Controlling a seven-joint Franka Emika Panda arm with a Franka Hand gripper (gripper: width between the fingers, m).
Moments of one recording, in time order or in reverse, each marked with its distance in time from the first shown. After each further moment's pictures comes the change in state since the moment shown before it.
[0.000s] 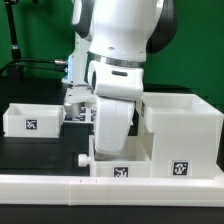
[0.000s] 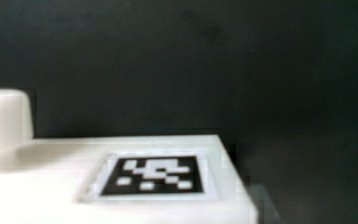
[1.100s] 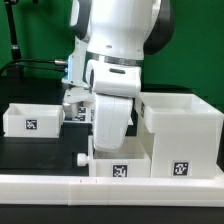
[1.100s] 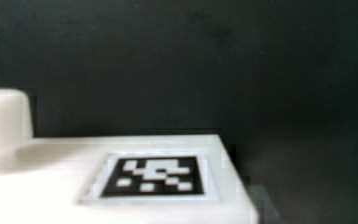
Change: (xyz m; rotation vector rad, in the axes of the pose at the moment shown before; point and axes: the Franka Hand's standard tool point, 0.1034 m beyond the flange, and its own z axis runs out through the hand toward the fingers) arm -0.002 0.001 0.000 -0.036 0.010 0.006
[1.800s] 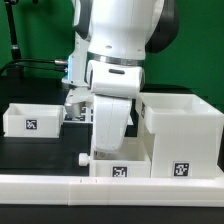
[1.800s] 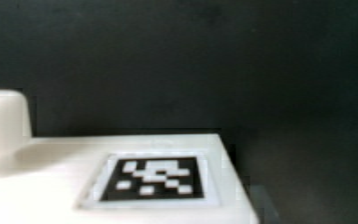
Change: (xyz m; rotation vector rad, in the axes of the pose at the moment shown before) arm 0.005 0.000 -0.001 0.021 0.019 0.056
